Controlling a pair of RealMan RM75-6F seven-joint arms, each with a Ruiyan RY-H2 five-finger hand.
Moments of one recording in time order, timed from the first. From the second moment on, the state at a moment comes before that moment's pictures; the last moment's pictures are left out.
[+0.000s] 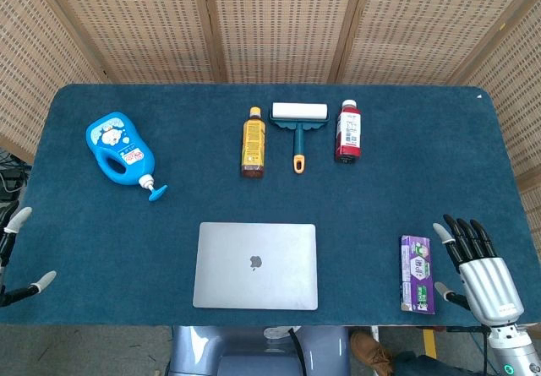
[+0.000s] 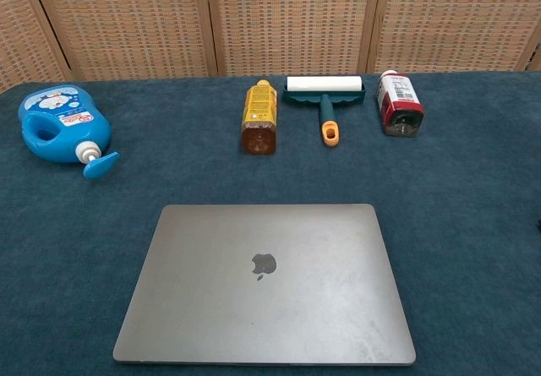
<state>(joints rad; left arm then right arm) -0.01 -1.02 -0.01 -1.73 1.64 1.65 -0.04 0.10 -1.10 -0.04 -1.65 -1.69 1.59 -0.09</state>
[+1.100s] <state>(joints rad) -0.09 -1.08 -0.07 -1.72 1.47 1.49 0.07 0.62 -1.29 0.02 -1.86 -1.77 0.80 -0.29</state>
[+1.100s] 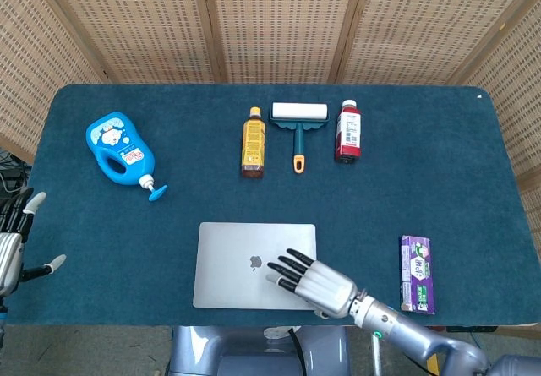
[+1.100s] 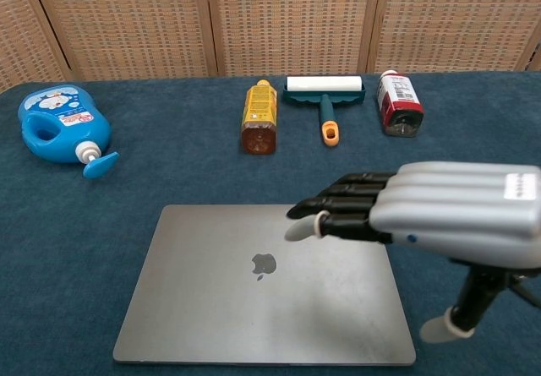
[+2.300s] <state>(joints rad) -0.14 -1.12 -0.11 -1.69 1.35 1.42 0.14 0.82 -1.73 0.06 -1.62 -1.40 0.68 -0.57</state>
